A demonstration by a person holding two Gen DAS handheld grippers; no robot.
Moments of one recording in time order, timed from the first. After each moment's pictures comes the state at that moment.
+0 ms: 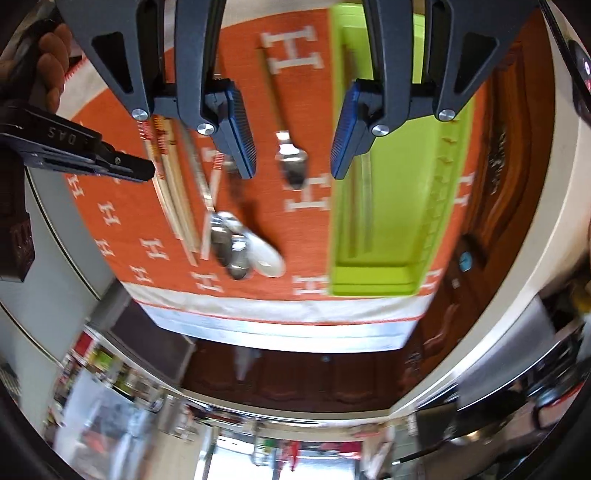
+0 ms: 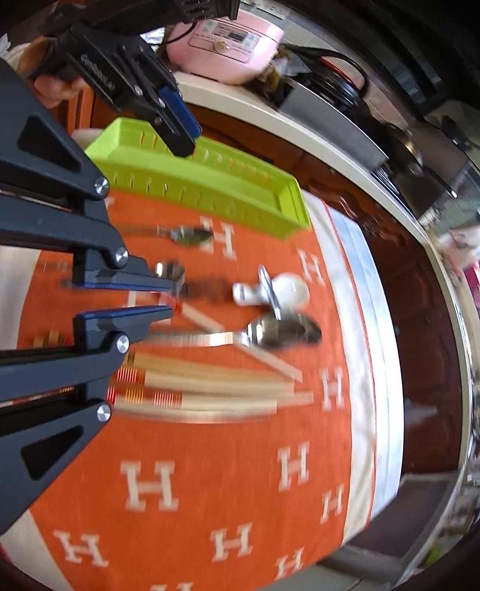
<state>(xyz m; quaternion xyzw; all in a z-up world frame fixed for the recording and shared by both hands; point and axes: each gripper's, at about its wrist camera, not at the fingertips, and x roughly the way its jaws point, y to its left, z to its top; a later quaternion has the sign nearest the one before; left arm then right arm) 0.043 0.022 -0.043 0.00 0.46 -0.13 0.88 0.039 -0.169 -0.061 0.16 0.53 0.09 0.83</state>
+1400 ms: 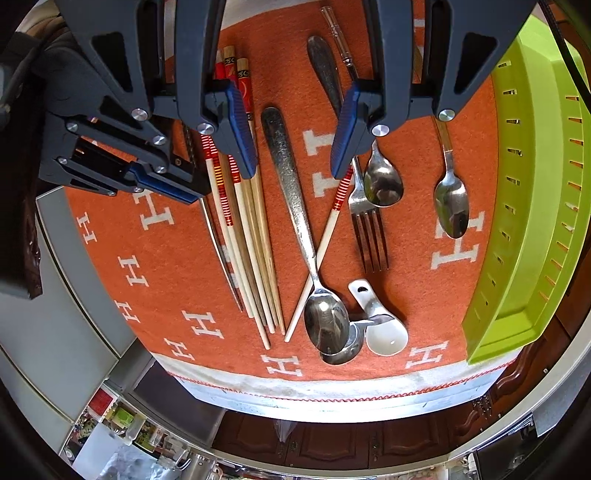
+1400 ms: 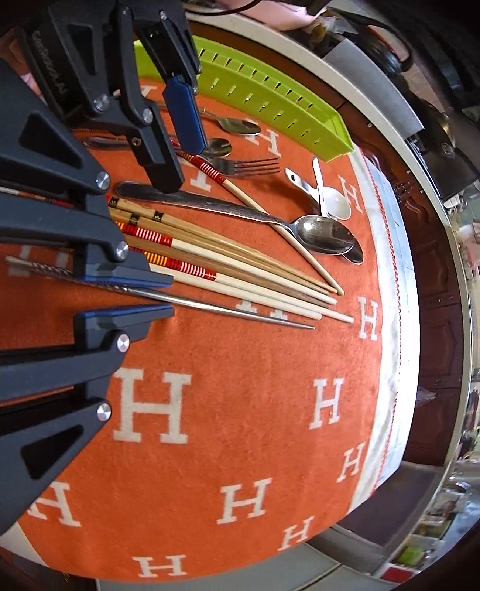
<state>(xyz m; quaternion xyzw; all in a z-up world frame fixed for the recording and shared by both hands) 0.052 -0.085 -0.117 0.01 0.55 -0.17 0.82 0.030 -0.202 -0.121 0.06 0.54 0.06 0.84</state>
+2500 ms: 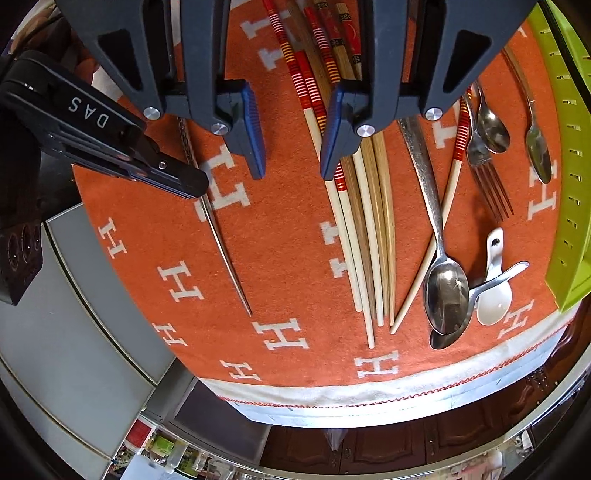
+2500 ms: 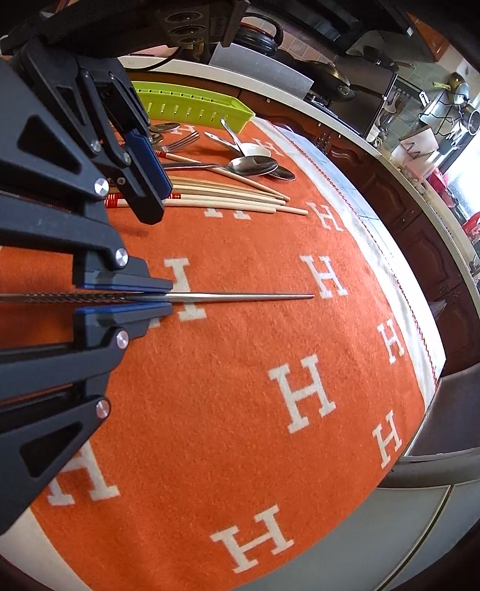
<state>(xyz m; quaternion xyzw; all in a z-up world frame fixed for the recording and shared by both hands) 0.060 -0.169 -0.126 0.04 0.55 -0.23 0.80 0.004 -0.307 -0.129 0.27 0.51 0.00 0.81</state>
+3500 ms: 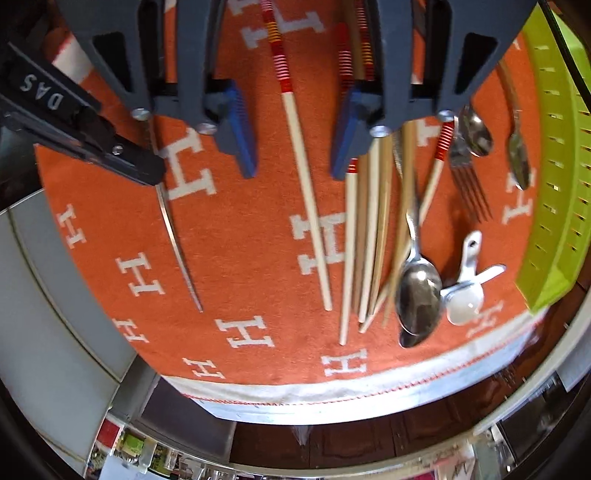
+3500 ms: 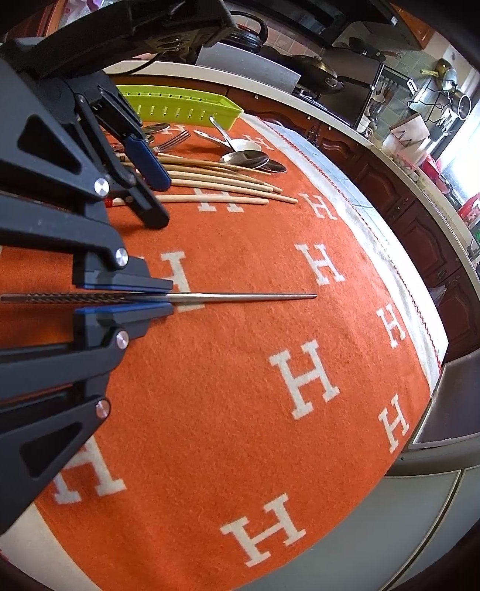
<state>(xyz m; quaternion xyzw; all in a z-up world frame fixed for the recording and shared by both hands) 0.064 -0.179 -0.136 0.08 0.53 -0.15 0.83 0.003 -0.314 -0.129 0.29 0.52 -0.01 0.81</state>
